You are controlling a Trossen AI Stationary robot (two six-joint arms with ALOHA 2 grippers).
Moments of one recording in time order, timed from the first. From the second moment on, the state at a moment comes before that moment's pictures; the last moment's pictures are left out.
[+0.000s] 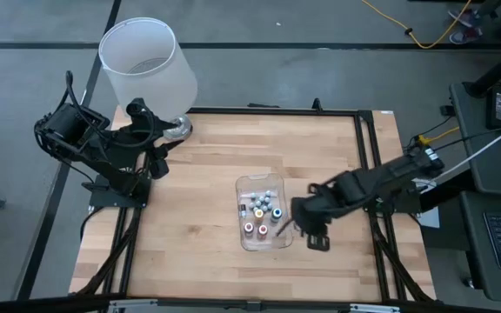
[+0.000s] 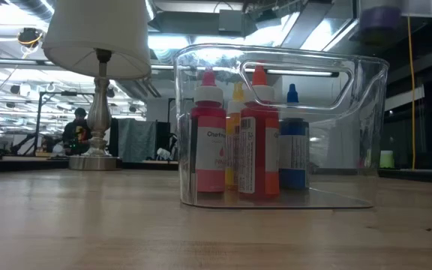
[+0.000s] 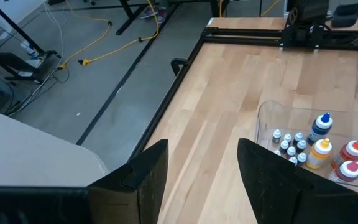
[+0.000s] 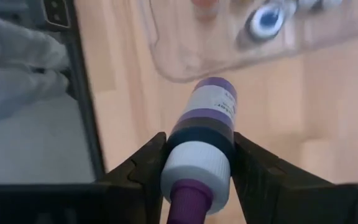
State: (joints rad) left arm -0.40 1.30 2.02 -1.57 -0.81 -0.43; right arm 0.43 1.64 1.67 -1.33 -0.08 0.56
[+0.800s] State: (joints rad) left arm -0.40 1.30 2.02 -1.57 -0.80 -0.45; right arm 0.34 1.96 1.81 -1.24 -0.18 0.12
